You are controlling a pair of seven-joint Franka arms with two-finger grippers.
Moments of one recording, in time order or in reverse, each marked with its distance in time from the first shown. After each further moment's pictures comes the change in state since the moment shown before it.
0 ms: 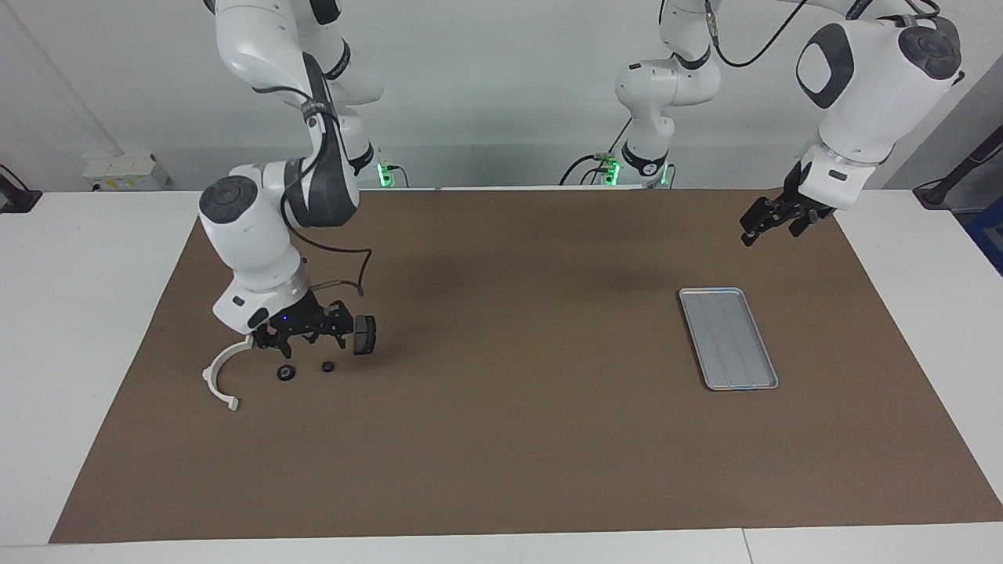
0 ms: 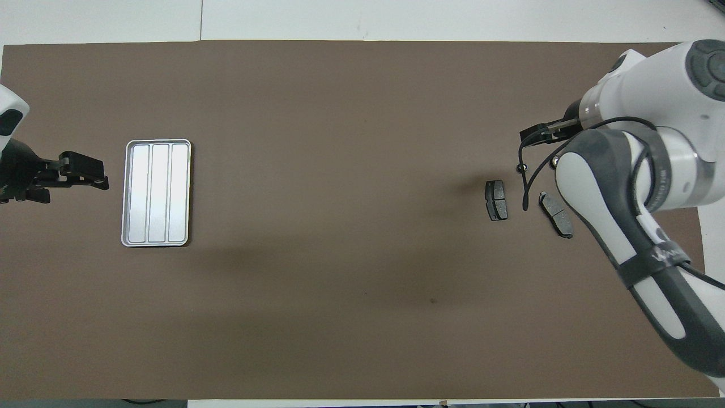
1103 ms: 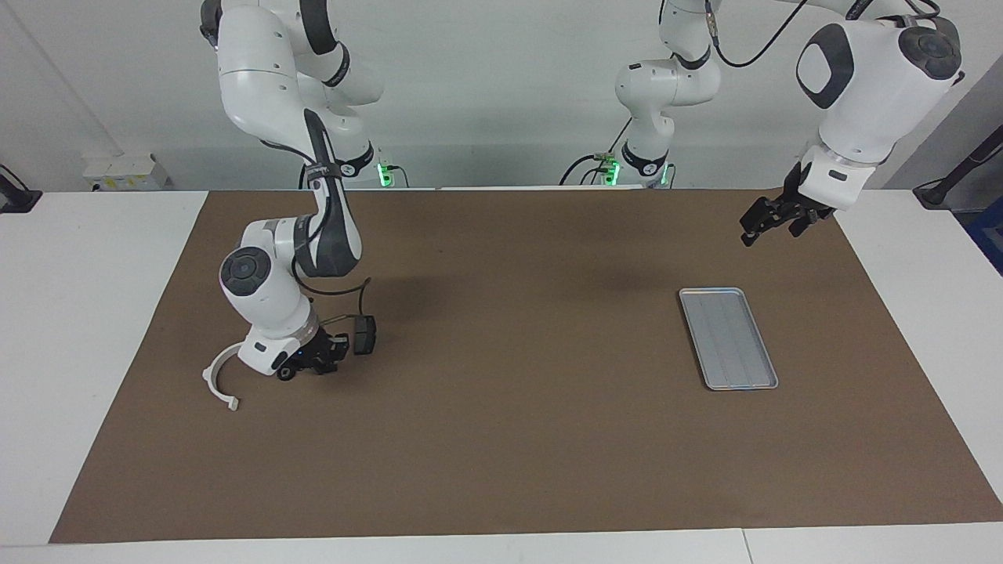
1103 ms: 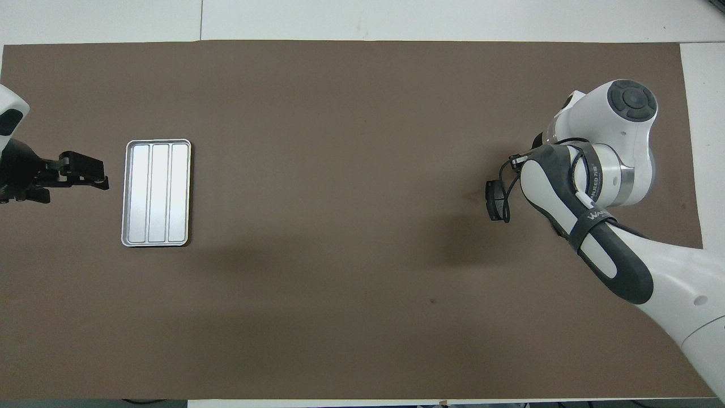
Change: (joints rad) left arm 0.000 0.000 0.000 0.000 0.000 0.000 0.000; right arm -0.035 0.238 0.011 -0.122 0.008 0.241 -0.106
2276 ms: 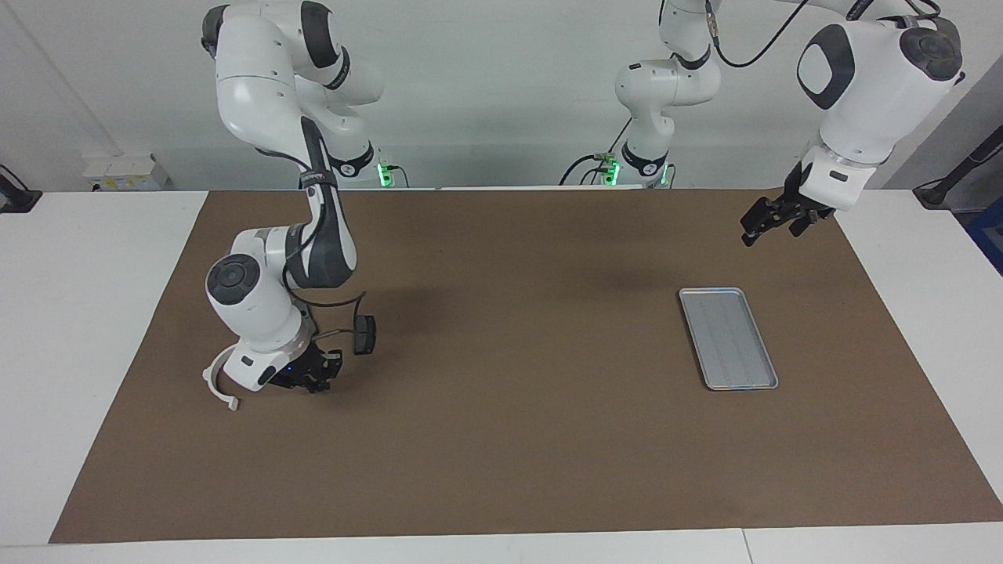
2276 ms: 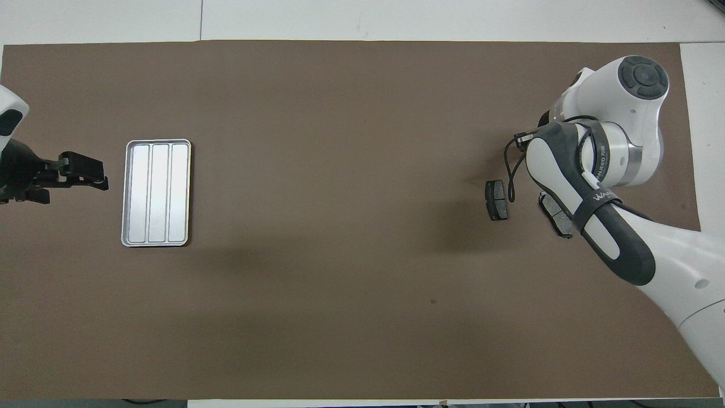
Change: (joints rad) left arm 0.001 0.001 0.000 0.000 0.000 -0.002 0.000; right arm -0.005 0.064 -0.012 0.136 -0.002 -0.025 -0.001
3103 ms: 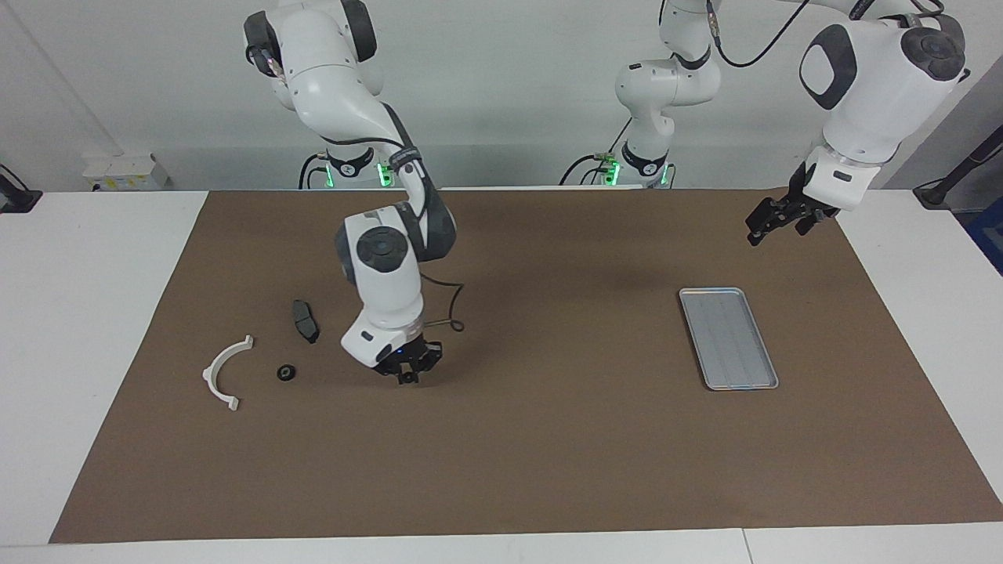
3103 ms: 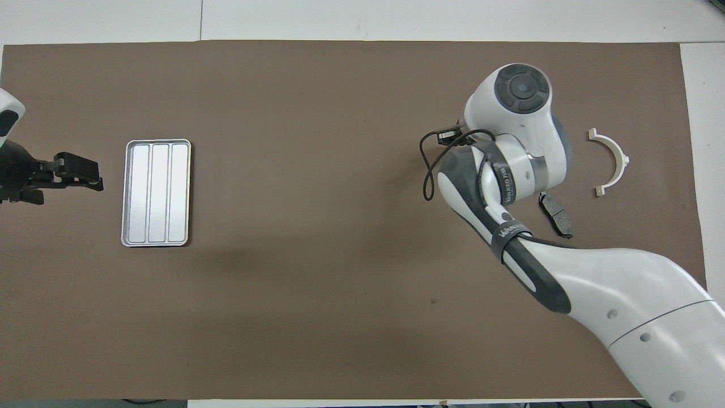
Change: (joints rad) left arm 0.001 0.000 0.004 0.001 0.009 -0.003 0.000; right arm 0.198 0.009 -0.001 0.080 -0.081 0.008 0.315
